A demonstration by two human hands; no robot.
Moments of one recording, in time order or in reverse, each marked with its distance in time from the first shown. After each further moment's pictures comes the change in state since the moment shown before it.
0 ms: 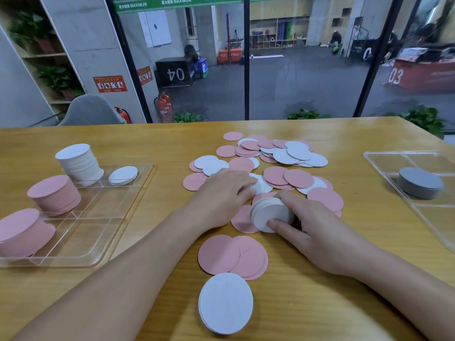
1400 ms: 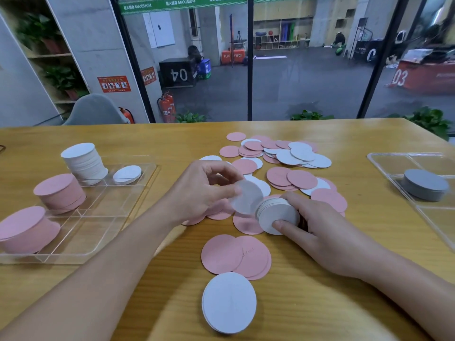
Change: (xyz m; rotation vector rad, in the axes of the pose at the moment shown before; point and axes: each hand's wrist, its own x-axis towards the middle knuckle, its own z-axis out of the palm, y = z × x) left_hand -0.037 -0.014 -0.047 -0.776 0.093 -0.062; right_hand -0.002 -0.004 -0.005 0.049 -0.015 -0.005
